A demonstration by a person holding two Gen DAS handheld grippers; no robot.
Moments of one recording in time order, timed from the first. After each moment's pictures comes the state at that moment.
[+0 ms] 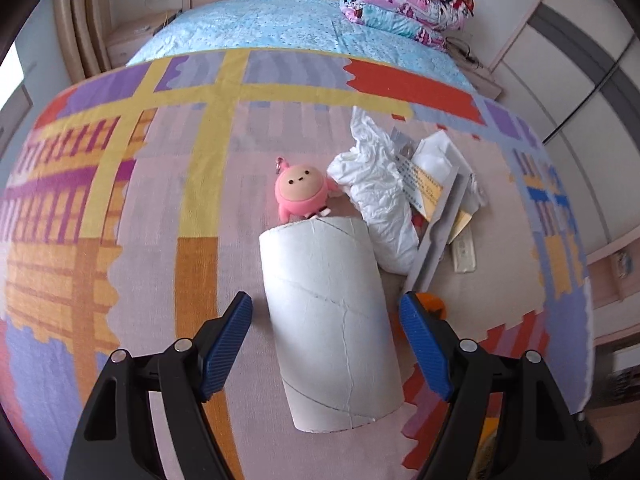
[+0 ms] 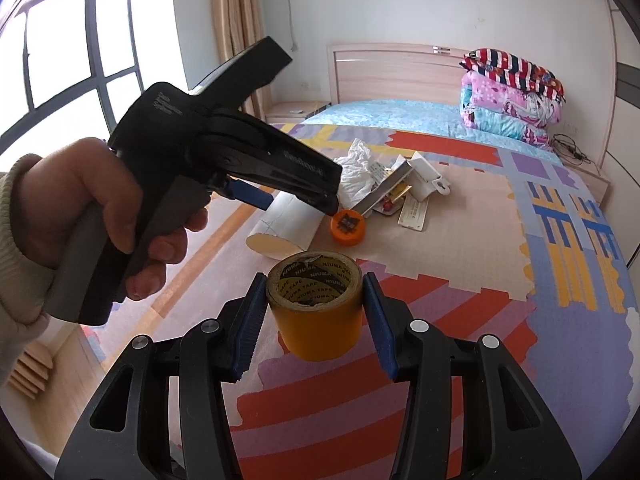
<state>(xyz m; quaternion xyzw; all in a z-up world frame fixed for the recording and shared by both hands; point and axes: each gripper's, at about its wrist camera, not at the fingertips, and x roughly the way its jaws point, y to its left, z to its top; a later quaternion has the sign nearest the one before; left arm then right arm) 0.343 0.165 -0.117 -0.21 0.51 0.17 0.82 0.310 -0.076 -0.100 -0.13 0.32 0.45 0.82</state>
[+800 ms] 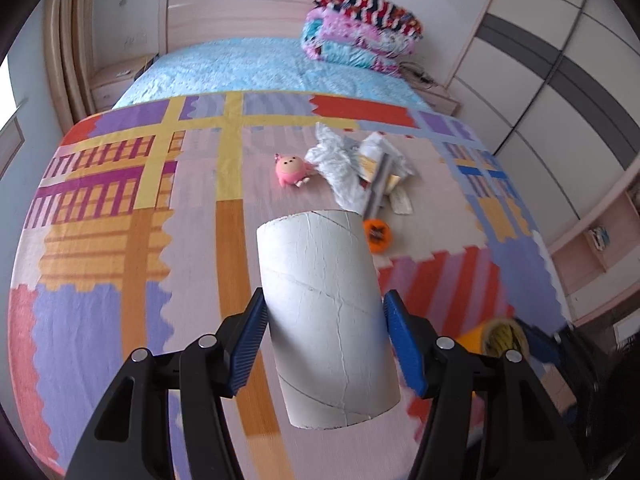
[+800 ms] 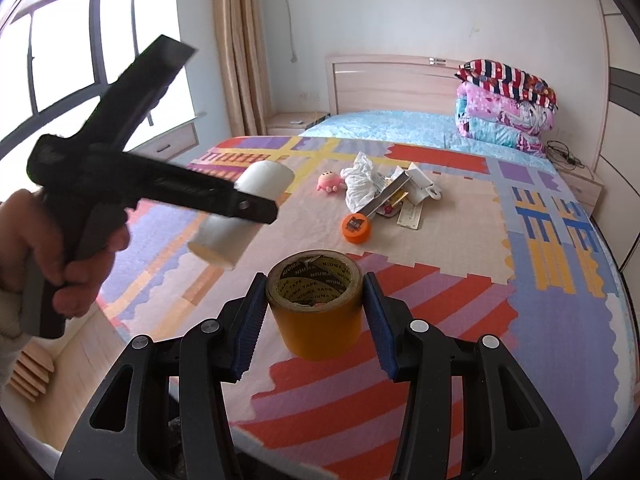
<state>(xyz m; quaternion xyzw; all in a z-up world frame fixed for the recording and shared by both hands) 0.237 0.125 -0.065 -0.19 0.44 0.12 0.87 0.273 -0.098 -0.078 -0.13 0.30 0.45 0.83</state>
